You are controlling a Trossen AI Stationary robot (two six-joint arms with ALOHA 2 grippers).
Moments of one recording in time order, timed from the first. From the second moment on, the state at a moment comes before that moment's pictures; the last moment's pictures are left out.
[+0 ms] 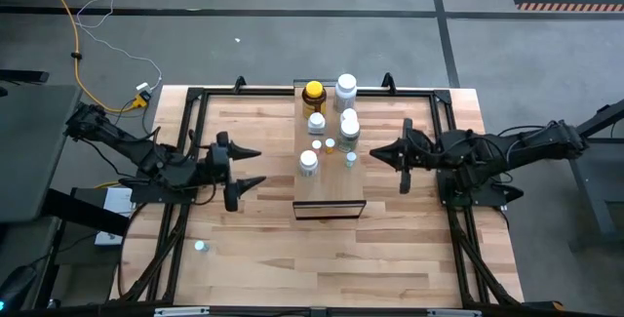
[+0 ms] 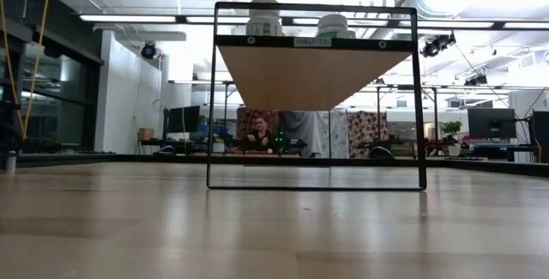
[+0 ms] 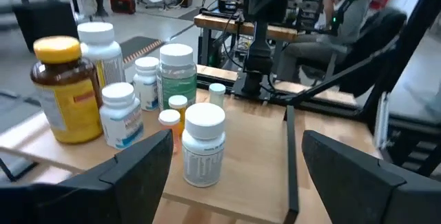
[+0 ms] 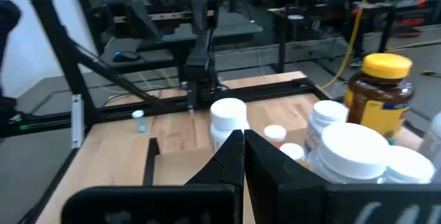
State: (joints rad) left arm -0.36 0.86 0.77 -0.16 -0.71 -0.26; right arm 0.19 0.81 0.74 -0.06 0.32 0.11
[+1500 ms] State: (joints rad) left arm -0.83 1.26 0.92 -1.02 0.04 -0.91; right arm 0.10 0.78 0.74 -0.19 0.19 0.18
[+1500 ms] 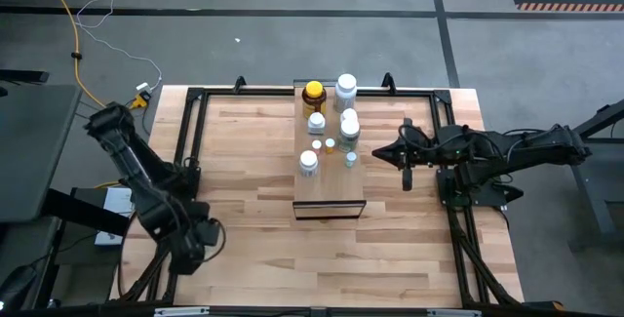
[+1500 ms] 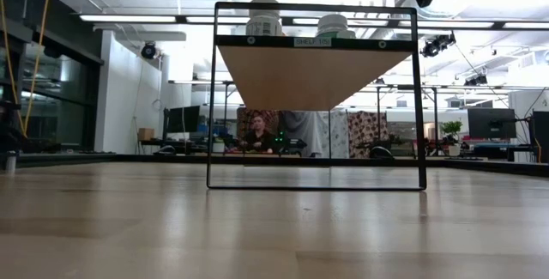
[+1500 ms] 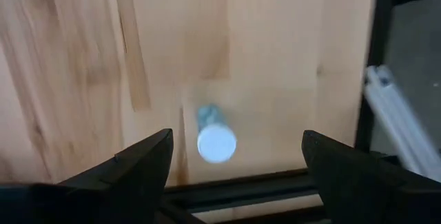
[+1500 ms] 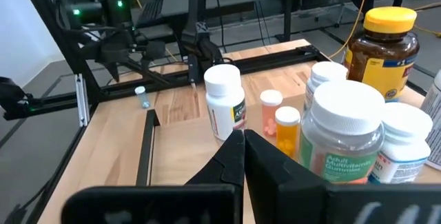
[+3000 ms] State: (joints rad) left arm -0.99 1.33 0.69 -0.80 -0.04 -1.18; right arm 0.10 0.78 0.74 -0.23 0.19 0.23
